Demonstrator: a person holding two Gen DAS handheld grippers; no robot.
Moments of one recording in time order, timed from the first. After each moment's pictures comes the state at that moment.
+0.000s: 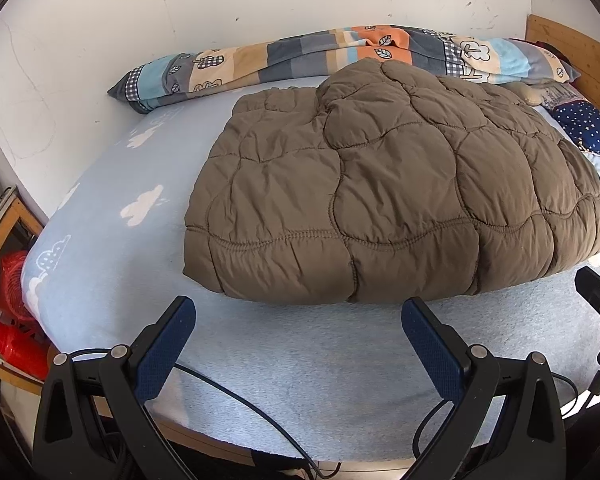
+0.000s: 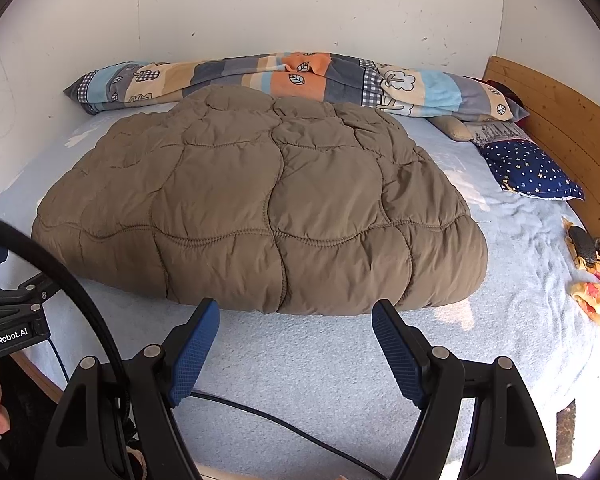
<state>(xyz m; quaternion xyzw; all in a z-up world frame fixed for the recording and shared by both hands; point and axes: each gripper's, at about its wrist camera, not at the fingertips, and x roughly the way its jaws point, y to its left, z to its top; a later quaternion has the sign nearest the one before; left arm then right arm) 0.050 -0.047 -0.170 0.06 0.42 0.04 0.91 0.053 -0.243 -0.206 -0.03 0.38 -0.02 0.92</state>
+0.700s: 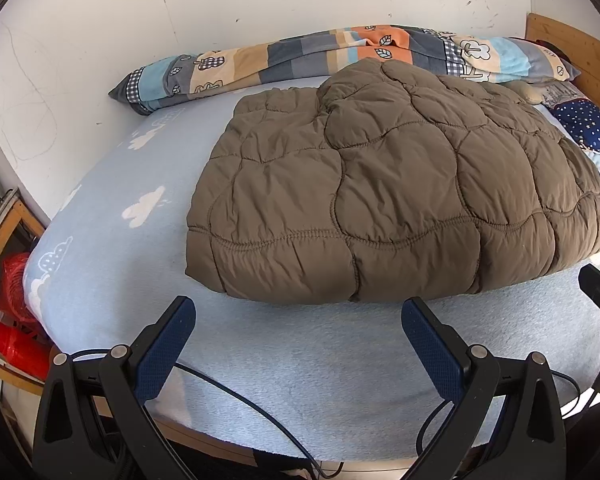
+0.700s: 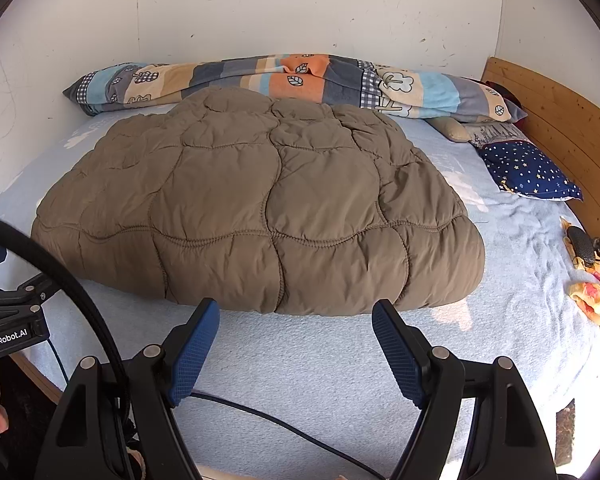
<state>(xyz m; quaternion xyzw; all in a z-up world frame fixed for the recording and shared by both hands) 0.048 -0.048 -0.169 0.07 0.42 0.05 0.91 0.052 -0.244 -0.206 -0.03 0.38 -0.02 0.93</state>
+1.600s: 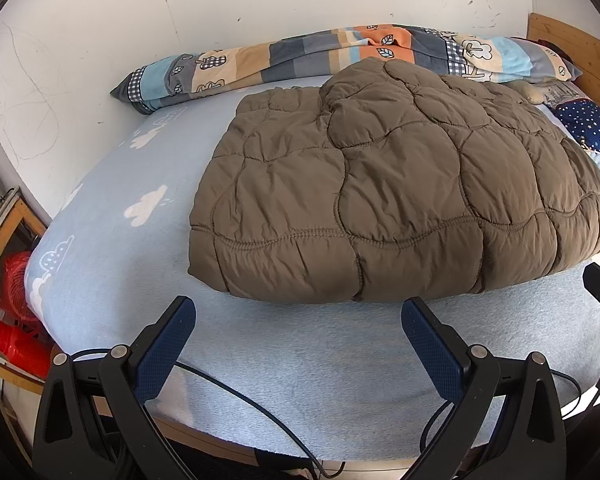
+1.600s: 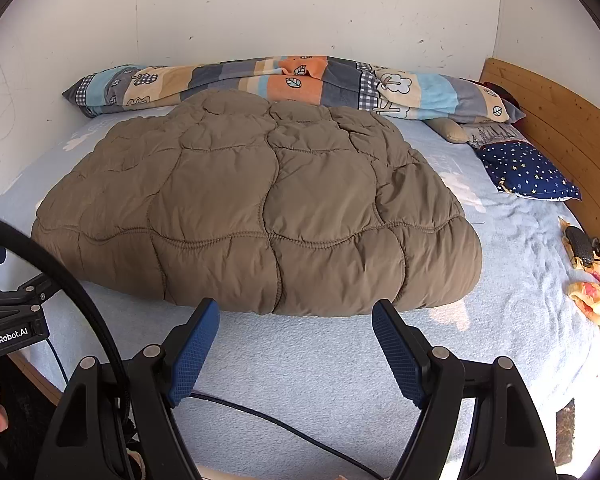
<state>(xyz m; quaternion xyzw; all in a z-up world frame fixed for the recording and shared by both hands) 0.048 -0.046 -0.171 0.07 0.42 0.05 0.90 0.051 -0.244 -0.204 -0.03 0.37 -0.02 0.93</state>
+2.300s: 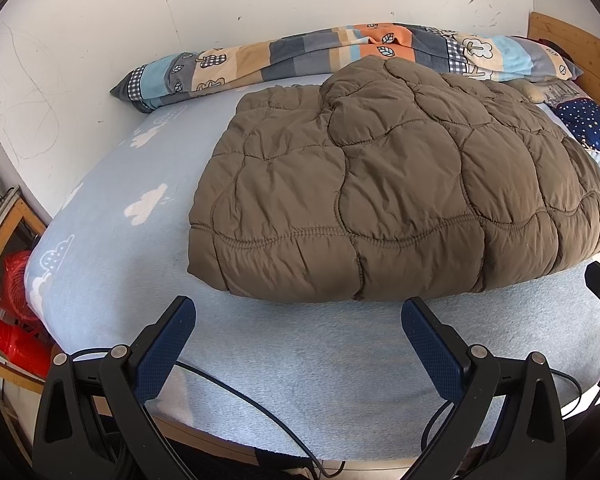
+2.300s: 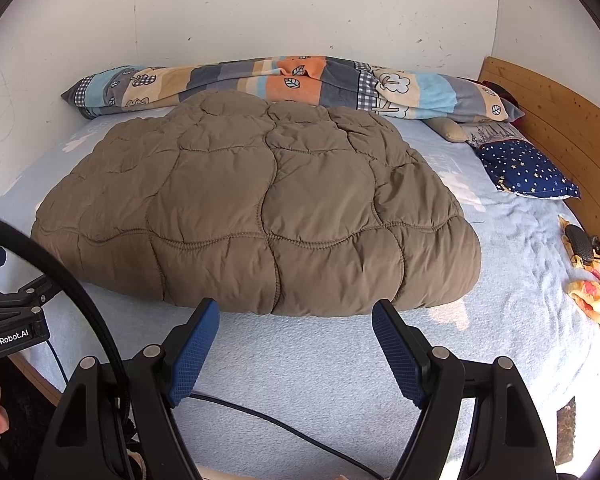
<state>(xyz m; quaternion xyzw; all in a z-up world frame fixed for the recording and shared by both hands) 0.049 -0.047 -0.172 0.07 0.42 0.05 0.90 0.050 -0.245 -0.203 -0.03 0.37 -0.03 0.93</state>
